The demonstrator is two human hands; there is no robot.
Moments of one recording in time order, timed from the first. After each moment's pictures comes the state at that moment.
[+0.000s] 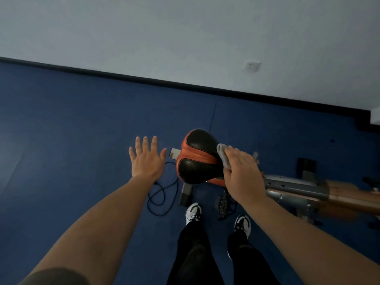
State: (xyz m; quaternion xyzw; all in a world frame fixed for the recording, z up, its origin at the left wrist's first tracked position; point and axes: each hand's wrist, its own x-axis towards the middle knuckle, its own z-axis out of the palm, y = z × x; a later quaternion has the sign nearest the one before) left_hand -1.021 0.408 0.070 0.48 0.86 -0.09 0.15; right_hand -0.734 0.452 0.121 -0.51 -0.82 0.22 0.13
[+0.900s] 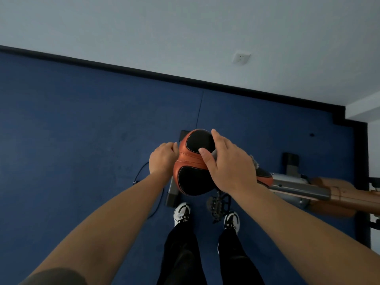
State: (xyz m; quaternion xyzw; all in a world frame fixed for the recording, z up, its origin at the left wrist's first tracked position) left_hand -0.986 0.468 0.011 0.43 0.85 0.11 0.29; right_hand -0.798 0.485 0.123 -0.55 -0.81 0.21 0.03
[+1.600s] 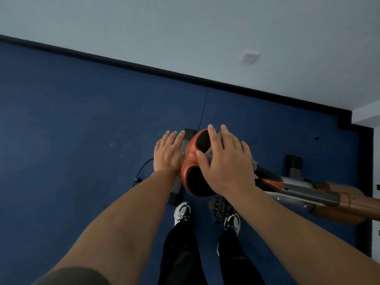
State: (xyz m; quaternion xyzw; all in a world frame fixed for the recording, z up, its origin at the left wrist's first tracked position) left_hand -0.996 0.459 -0.004 0.57 0.80 0.05 0.20; right_hand -0.829 0.478 0.123 -0.57 -0.81 0.15 -0.04
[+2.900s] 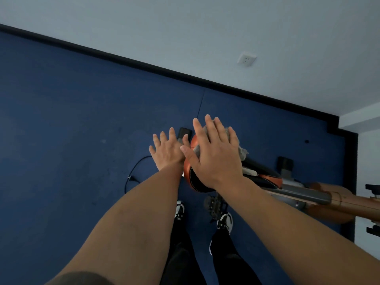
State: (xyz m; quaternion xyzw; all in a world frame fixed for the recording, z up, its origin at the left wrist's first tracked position) left_hand -0.981 0.466 0.001 0.37 0.89 0.04 0.26; right_hand -0.858 0.476 0.123 -0.51 -0.85 0.14 -0.02
